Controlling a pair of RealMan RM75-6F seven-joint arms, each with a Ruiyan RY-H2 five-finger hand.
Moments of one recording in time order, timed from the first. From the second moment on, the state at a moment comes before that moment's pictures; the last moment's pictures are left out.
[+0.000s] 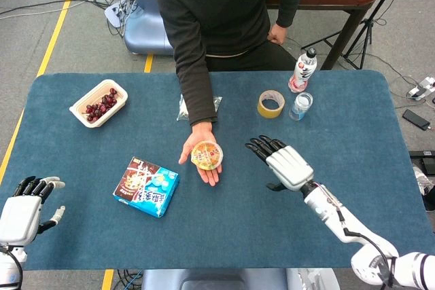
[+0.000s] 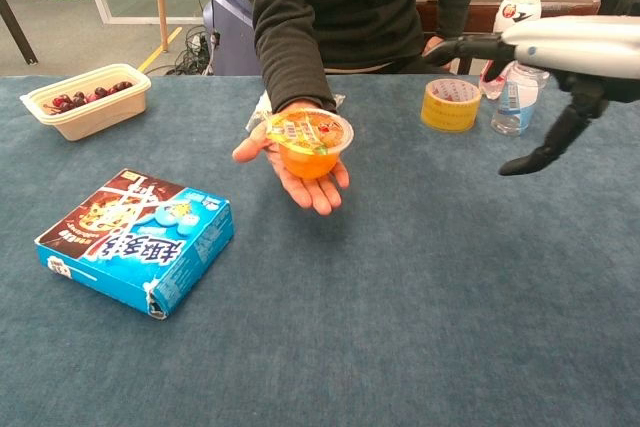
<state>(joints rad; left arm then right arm) -0.09 -1.15 -0.04 -1.69 1.52 1.52 0.17 0.61 -1.21 0.20 -1.81 -1.37 0.87 -0.27</state>
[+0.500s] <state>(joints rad) -0.07 -1.14 -0.04 -1.68 1.52 1.54 0.16 0.84 -1.43 0.26 -1.63 -1.18 0.73 -0.34</state>
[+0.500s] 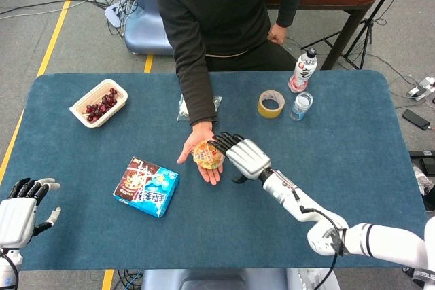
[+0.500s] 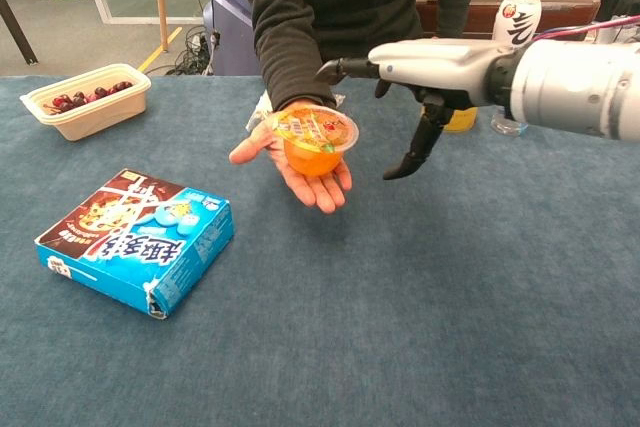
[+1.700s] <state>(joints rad) -0.05 -1.13 -0.04 -1.68 1.51 1.56 0.14 1.05 -1.62 0.26 -1.40 -1.00 0.74 -0.34</state>
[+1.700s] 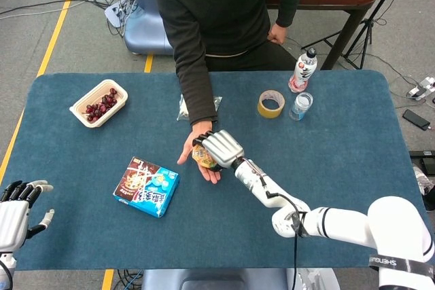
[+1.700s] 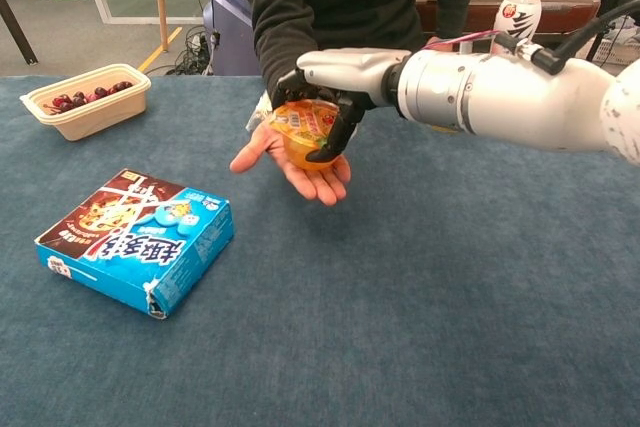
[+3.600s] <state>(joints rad) -0.06 -1.16 -0.03 -1.68 1.53 1.53 0.17 0.76 -1.46 0.06 -1.30 -1.21 0.76 -0.09</state>
